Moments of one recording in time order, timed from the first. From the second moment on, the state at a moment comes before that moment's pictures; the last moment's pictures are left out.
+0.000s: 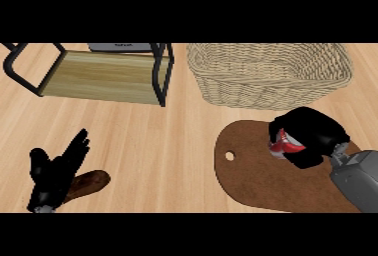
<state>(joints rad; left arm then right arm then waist) 0.09 0.36 -0.13 -1.49 0.23 0.11 0.21 -0.41 -0.64 0.46 -1.54 0.65 0.49 0.12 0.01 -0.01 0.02</state>
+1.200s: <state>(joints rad) 0.04 0.33 -0.14 -1.50 0.19 0.10 0.25 -0.60 -0.02 0.59 -1.55 0.84 -0.02 0.96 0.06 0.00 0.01</state>
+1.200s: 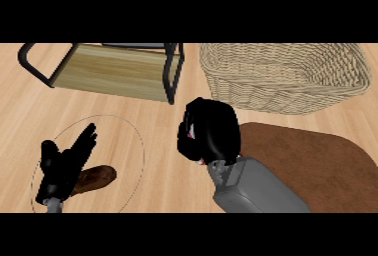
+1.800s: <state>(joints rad) 0.06 0.34 -0.12 -1.50 0.19 0.09 0.26 -0.99 -0.01 0.47 -1.56 0.94 -0.24 1.14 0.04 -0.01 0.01</state>
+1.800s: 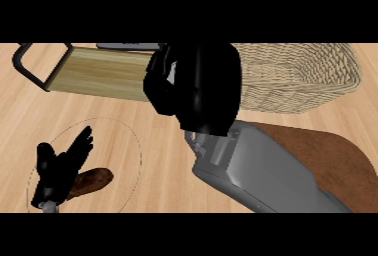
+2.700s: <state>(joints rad) 0.10 0.32 -0.09 -1.52 0.17 0.10 0.25 -1.27 -0.06 0.08 -1.26 0.95 -0.17 1.09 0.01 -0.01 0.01</state>
